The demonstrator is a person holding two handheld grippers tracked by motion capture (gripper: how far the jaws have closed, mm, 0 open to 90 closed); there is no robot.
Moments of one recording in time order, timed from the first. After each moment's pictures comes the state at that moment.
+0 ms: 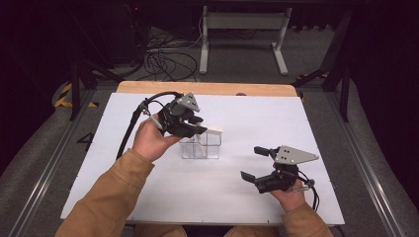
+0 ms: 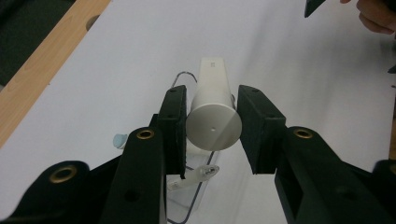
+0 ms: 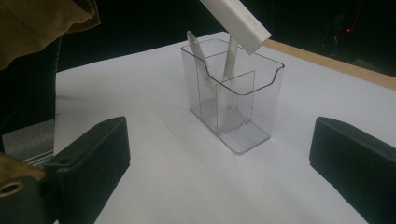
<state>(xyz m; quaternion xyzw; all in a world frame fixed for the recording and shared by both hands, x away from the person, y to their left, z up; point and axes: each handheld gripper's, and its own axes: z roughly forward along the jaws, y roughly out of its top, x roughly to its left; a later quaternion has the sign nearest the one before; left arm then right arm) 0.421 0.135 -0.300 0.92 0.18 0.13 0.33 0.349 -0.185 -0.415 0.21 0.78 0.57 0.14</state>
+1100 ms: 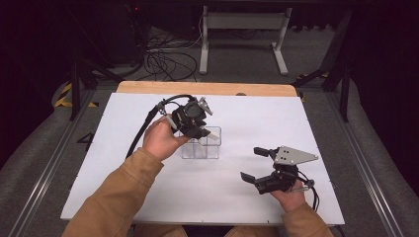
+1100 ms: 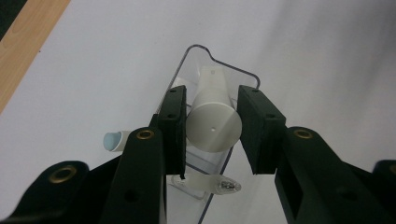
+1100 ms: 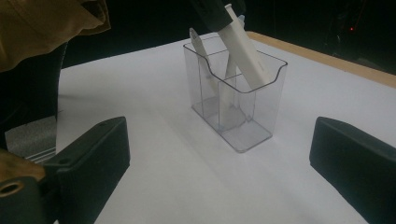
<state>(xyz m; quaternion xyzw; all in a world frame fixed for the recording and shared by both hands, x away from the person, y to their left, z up) 0.440 0.105 -0.321 0.94 0.20 0.13 0.25 0.349 -0.185 -0.416 0.21 0.78 0.57 0.14</state>
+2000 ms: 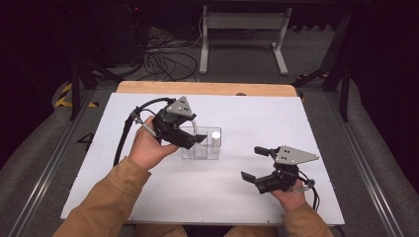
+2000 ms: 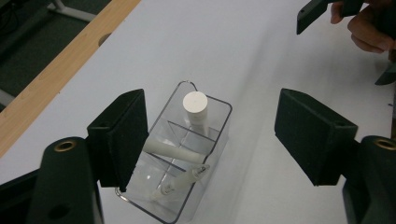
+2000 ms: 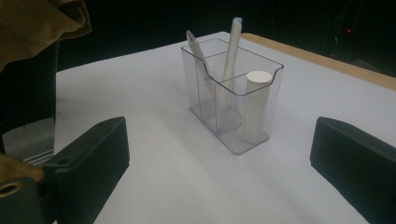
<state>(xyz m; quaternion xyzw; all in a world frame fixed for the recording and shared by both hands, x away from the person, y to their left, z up) 0.399 0.148 -0.304 0.89 0.19 0.16 0.38 0.349 -0.186 -0.415 0.21 0.78 0.57 0.14</state>
